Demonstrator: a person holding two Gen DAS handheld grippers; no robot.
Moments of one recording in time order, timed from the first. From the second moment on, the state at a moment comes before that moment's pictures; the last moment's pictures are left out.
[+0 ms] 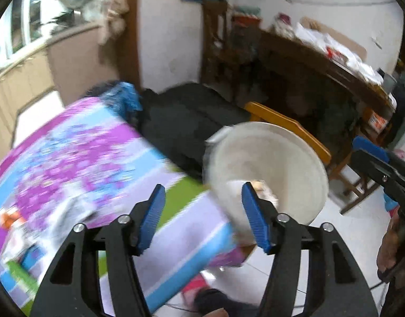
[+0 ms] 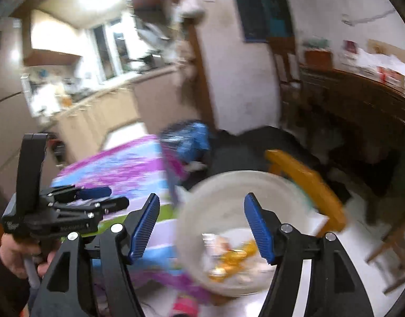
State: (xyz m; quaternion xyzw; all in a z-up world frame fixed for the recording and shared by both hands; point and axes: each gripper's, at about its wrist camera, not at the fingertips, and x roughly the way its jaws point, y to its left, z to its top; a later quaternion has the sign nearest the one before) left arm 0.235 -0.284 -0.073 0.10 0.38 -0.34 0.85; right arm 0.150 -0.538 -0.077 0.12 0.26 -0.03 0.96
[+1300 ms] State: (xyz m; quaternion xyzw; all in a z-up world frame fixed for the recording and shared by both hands) left arm 0.306 -0.008 -0.111 0.03 0.44 -0.22 0.87; right arm 0.411 -0.296 -0.184 0.21 0.46 0.06 0.86
